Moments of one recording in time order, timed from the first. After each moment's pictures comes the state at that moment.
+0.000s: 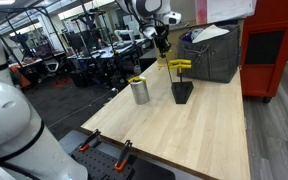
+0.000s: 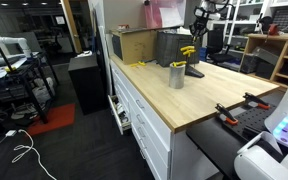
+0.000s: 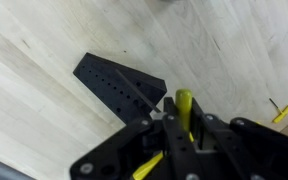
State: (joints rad) arm -0.13 0.24 -0.15 -1.94 0.37 2.32 0.16
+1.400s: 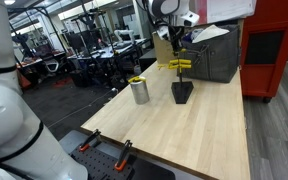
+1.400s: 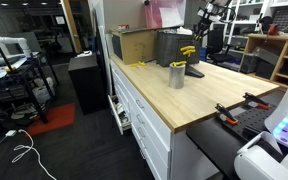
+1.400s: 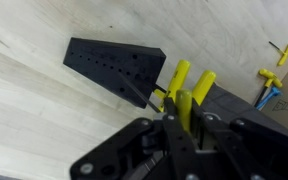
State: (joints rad) arm -0.24 0.37 -0.14 -1.79 0.53 2.32 0.23
